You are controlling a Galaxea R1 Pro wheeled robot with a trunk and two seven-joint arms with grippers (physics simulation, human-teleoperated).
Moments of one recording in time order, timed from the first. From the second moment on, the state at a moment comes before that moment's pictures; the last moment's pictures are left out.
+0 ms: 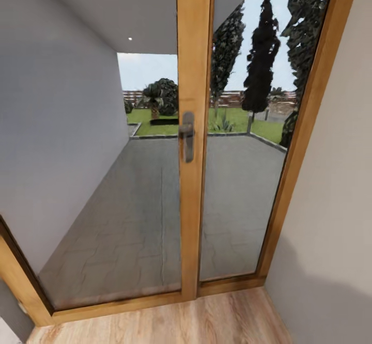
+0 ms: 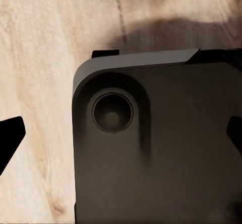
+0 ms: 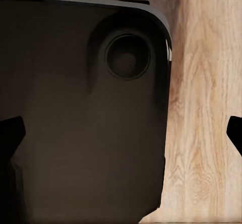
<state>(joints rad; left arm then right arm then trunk) -0.01 0.00 0.00 -0.02 -0.02 -0.23 -0.01 0.00 -0.01 0.01 0.01 0.01 -0.13 0.00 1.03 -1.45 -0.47</state>
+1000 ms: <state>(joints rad) -0.01 0.00 0.00 -0.02 -0.01 -0.27 -0.01 0.00 -0.01 0.00 0.01 0.01 -0.13 0.00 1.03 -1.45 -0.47</state>
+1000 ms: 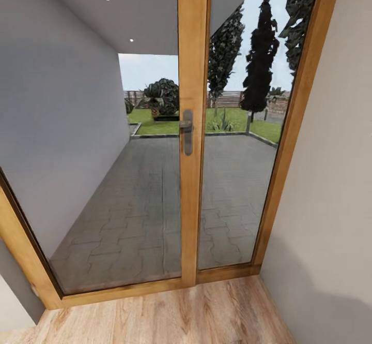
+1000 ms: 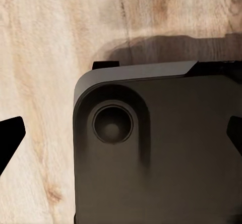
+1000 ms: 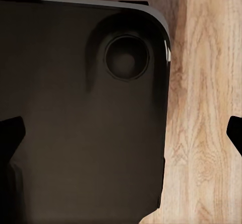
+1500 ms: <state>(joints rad) 0.00 0.00 0.00 -0.02 -0.01 -0.40 -0.01 0.00 -0.01 0.00 0.01 0.00 -0.16 0.01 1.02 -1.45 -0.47</state>
